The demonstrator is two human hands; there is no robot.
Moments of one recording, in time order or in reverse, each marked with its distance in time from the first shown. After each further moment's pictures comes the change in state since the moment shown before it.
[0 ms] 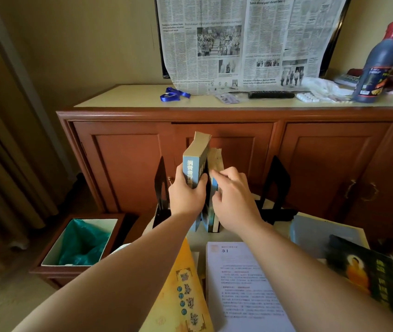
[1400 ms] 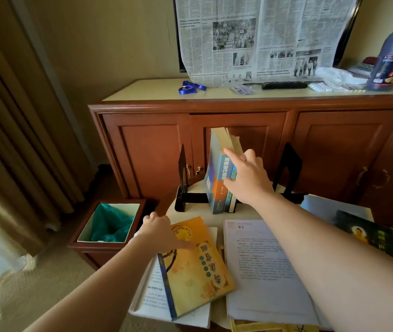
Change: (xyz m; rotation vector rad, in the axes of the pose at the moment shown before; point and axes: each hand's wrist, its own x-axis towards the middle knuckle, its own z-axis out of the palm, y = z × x) left_hand -0.058 -0.060 -0.144 1.240 -0.748 -0.250; right_hand 0.001 -0.022 -0.012 -0.197 -0.100 0.105
